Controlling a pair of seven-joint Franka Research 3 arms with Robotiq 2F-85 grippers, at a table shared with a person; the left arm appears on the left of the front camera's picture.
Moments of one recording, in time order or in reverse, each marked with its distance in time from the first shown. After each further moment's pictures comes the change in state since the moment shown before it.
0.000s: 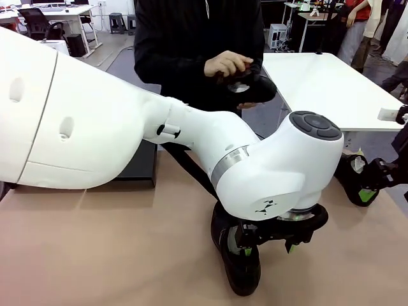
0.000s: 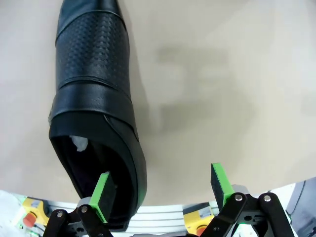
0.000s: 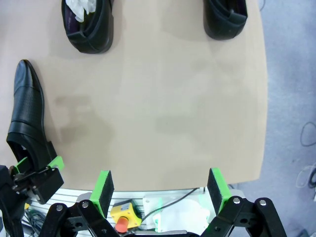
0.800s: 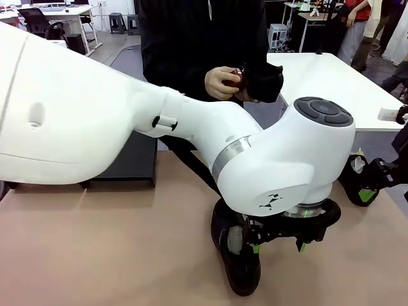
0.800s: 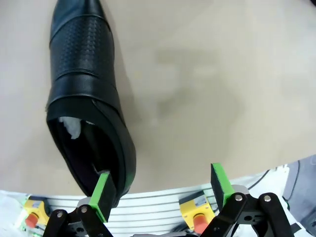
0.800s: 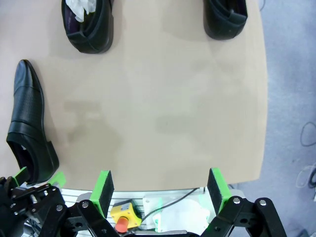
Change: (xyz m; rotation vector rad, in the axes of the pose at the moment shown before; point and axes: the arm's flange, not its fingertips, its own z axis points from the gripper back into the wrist) left arm -0.011 -0.009 0.026 -0.043 0.000 -0.057; right arm 0.000 0.000 0.000 0.000 0.000 0.000
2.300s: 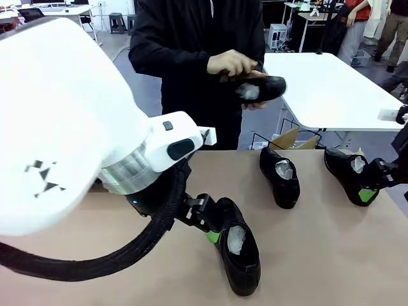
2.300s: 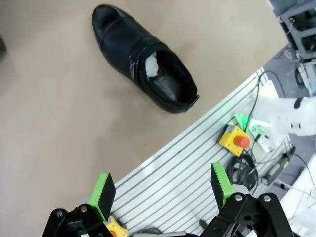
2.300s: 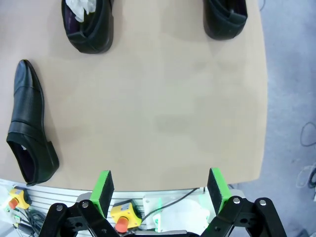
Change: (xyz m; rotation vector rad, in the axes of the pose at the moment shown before) left arm -0.038 0.211 0.125 -0.318 -0.108 -0.437; right arm 0.000 0.000 0.000 0.000 0.000 0.000
